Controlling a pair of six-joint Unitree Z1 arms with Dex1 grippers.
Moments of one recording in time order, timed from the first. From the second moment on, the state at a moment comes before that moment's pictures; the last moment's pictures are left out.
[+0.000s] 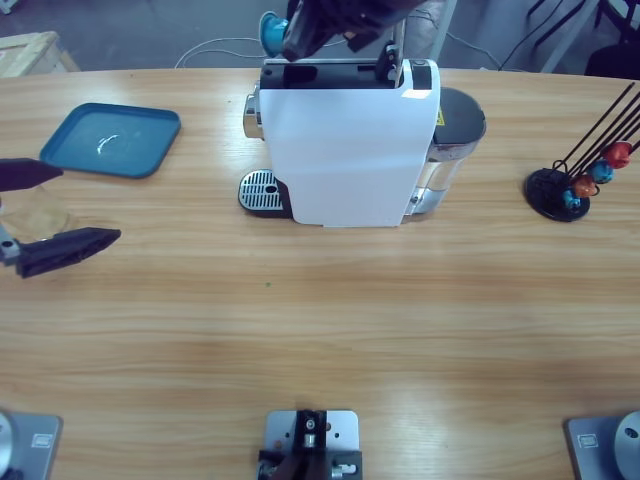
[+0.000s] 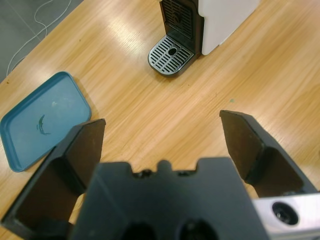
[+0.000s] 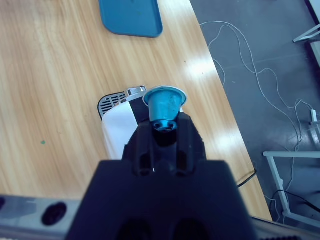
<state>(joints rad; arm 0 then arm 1) -0.95 1.06 -0.68 0.28 0.21 0.08 0.84 1.85 -1.61 0.43 -0.01 -0.52</state>
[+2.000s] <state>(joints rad) -0.95 1.03 -0.64 0.25 0.21 0.06 0.89 1.84 -1.58 0.40 -0.15 -0.35</state>
